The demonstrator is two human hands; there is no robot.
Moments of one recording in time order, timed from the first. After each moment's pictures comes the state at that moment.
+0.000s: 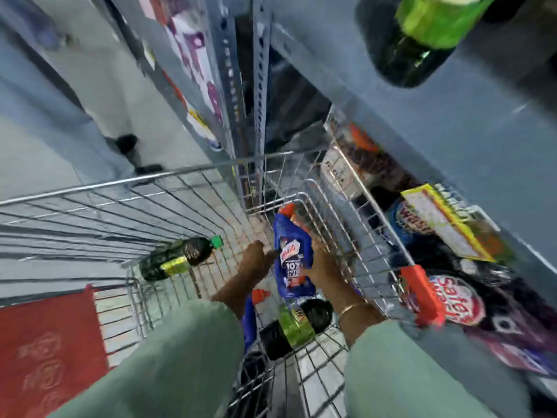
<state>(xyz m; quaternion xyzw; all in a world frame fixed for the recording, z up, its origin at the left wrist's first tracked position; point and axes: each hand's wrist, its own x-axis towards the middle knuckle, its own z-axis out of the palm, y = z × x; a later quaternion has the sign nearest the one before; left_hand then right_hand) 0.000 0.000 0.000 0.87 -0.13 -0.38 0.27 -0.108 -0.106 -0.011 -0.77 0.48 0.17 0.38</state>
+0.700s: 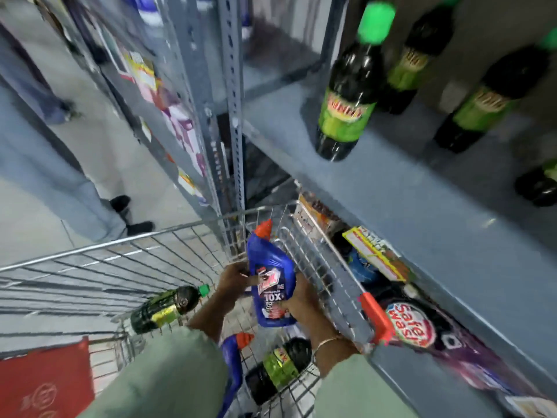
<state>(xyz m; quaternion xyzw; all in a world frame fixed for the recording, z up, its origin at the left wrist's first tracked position) 0.016 -0.007 0.087 0.74 -0.08 -0.47 0.48 -0.107 -0.096 0.094 -0.72 0.50 0.06 0.48</state>
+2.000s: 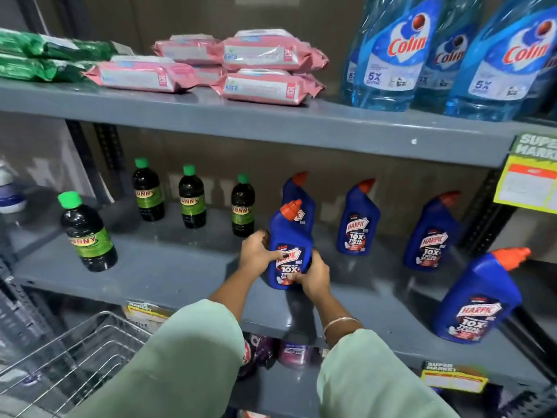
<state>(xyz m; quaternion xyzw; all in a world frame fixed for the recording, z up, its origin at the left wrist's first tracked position) -0.316 -0.224 0.365 0.65 -0.53 -0.29 0.45 -0.452 -0.206 0.351 -0.57 0.62 -0.38 0.38</state>
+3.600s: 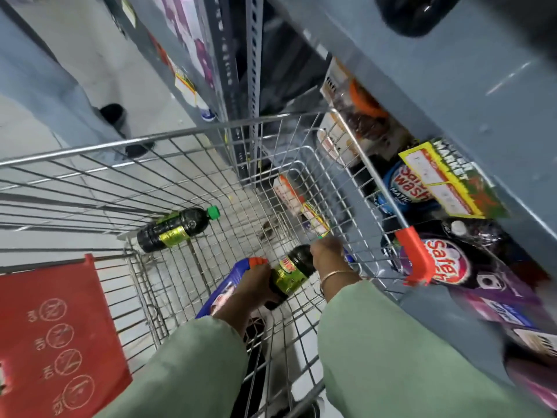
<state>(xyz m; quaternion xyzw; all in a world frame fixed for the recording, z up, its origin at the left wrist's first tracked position) -0.074 0.055 0.008 0.83 -0.26 -0.49 0.11 -0.114 -0.082 0.034 -0.51 0.73 0.09 0.44</state>
